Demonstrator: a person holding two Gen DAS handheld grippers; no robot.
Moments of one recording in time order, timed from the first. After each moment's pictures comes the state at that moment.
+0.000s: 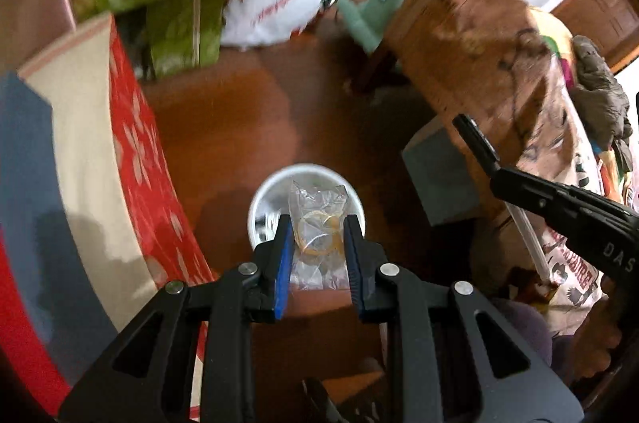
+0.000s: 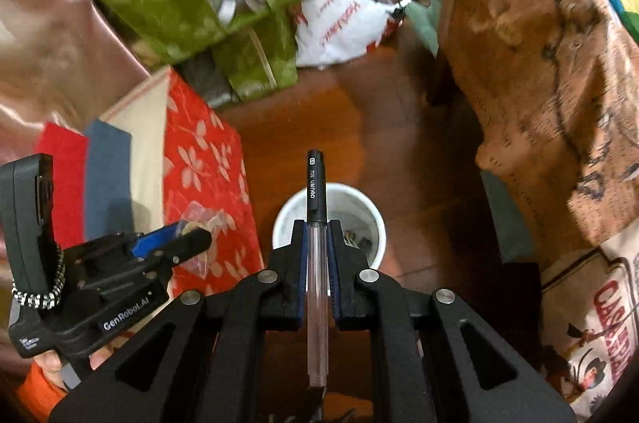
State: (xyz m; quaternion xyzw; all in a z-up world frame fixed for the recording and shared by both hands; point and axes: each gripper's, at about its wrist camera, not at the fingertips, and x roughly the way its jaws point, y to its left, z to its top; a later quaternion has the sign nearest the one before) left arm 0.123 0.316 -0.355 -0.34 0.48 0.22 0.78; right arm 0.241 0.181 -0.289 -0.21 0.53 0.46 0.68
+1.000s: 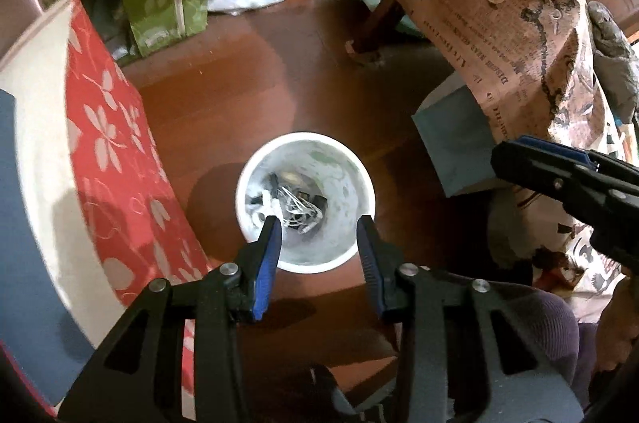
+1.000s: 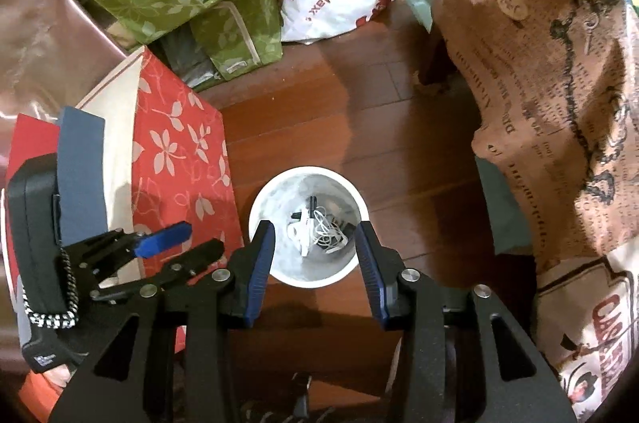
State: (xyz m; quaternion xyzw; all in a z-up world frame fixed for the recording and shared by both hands) left arm 0.158 0.304 -0.393 -0.31 0.53 0.21 0.76; right arm 0.263 0.187 -0.308 -0.23 0.55 0.45 0.67
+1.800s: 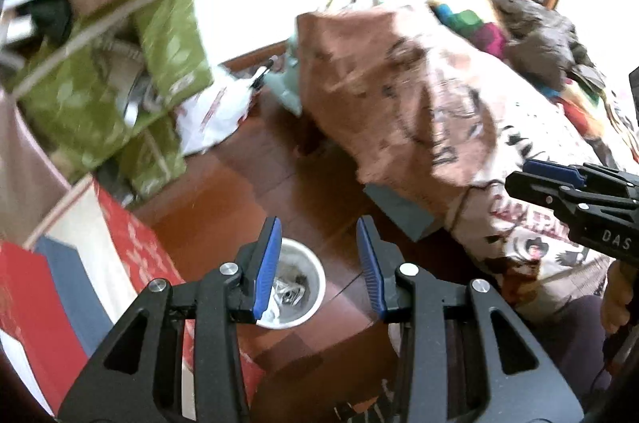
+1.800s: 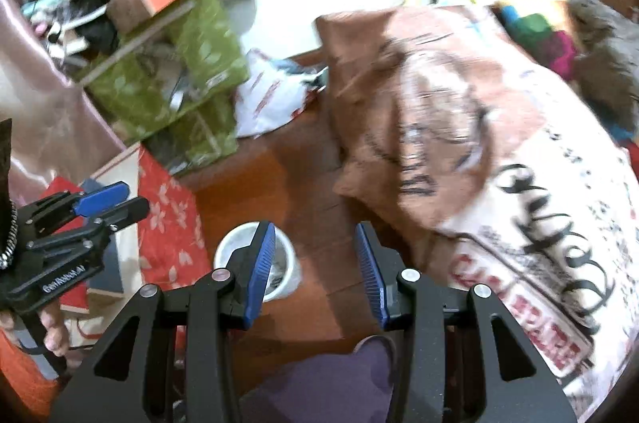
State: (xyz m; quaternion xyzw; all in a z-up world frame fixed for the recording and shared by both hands) left arm 0.196 0.205 -0.207 -0.15 0.43 0.18 0.87; right arm 0.293 0.027 -0.178 -0.14 0.44 0.40 0.79
